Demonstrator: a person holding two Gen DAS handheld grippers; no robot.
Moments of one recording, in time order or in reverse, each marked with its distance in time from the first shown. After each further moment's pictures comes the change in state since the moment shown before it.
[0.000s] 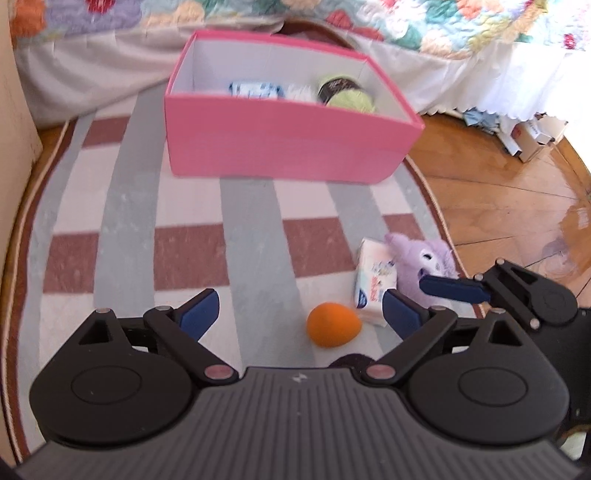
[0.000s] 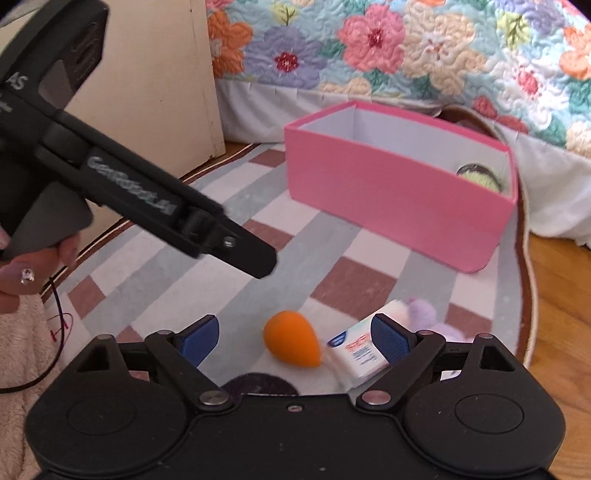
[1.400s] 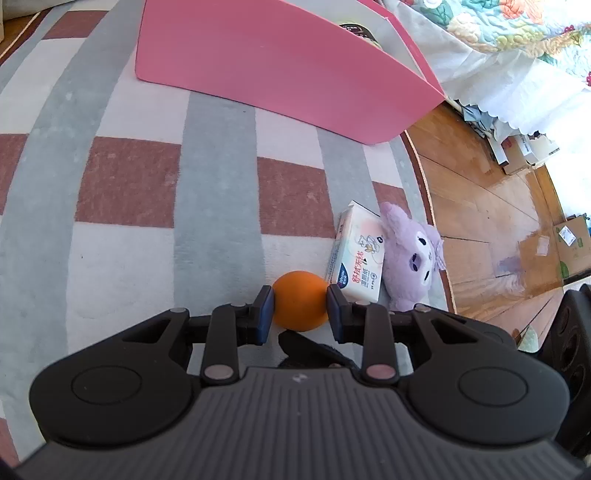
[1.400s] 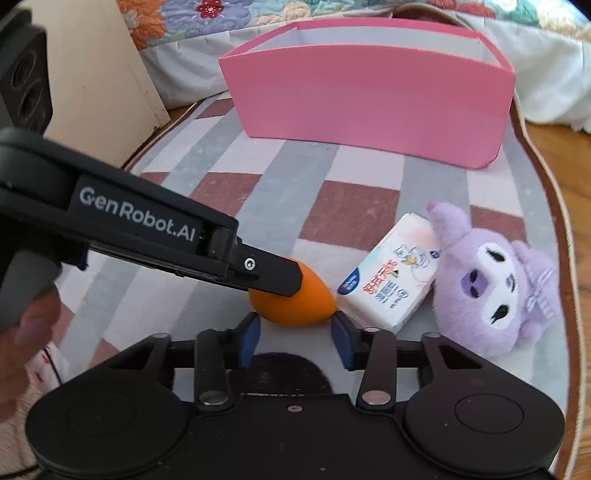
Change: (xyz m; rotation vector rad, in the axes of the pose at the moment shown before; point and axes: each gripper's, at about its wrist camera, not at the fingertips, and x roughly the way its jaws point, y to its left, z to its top) left arm 0.068 0.016 -0.019 -0.190 0.120 -0.179; right arm 0.049 0.006 -0.008 0.261 0.147 -0.048
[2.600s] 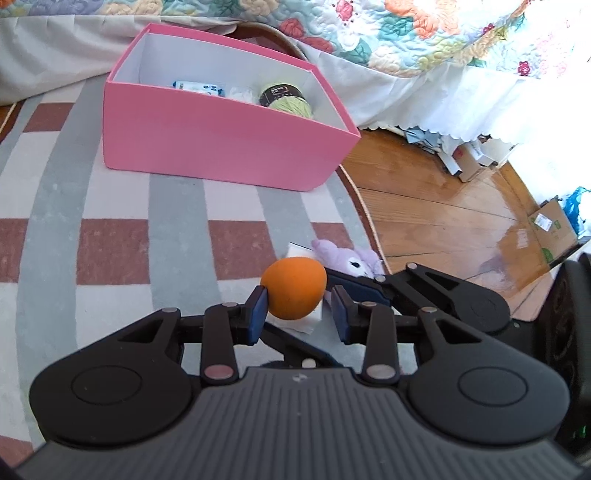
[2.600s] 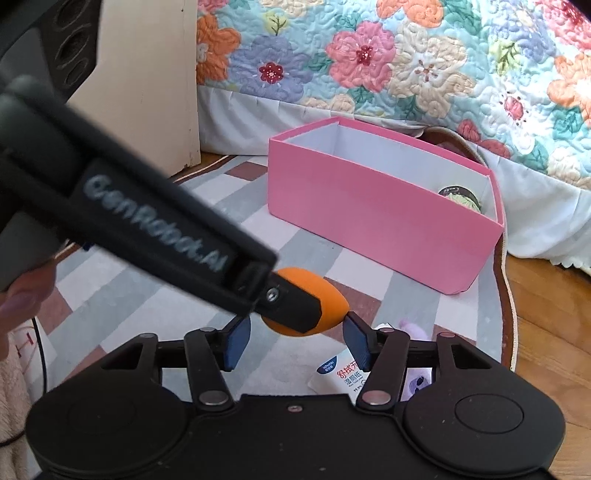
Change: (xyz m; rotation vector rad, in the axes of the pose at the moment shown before) left arm -0.058 -0.040 -0.010 0.172 -0.166 -0.060; right arm -0.046 0.035 0.015 -0.266 -0.223 -0.089
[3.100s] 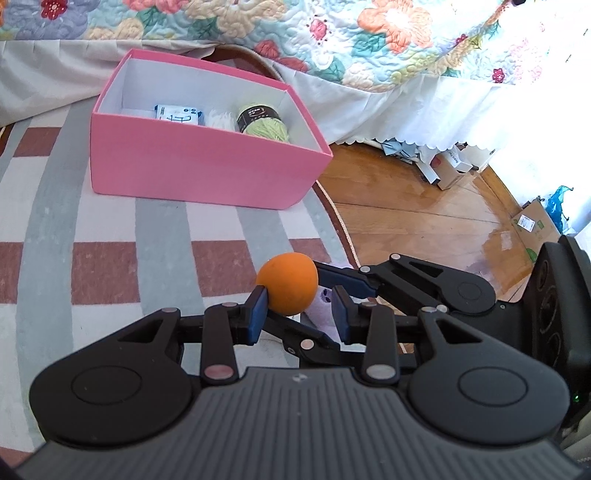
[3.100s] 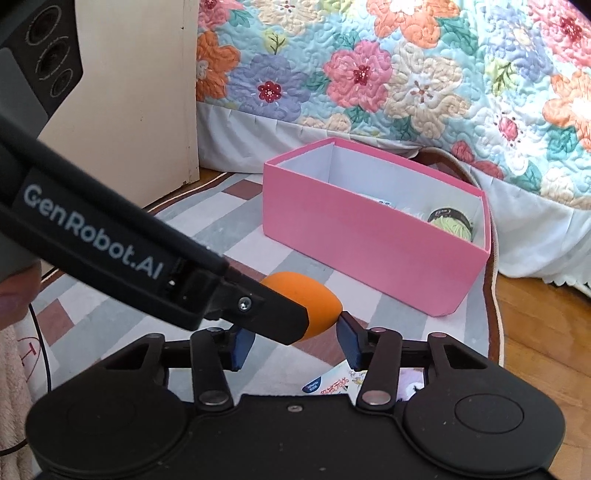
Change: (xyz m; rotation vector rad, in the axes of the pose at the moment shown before) left arm -0.018 -0.011 0.004 0.041 -0.051 -0.046; right arm -0.010 -0.005 0.008 -0.033 -0.042 -0.014
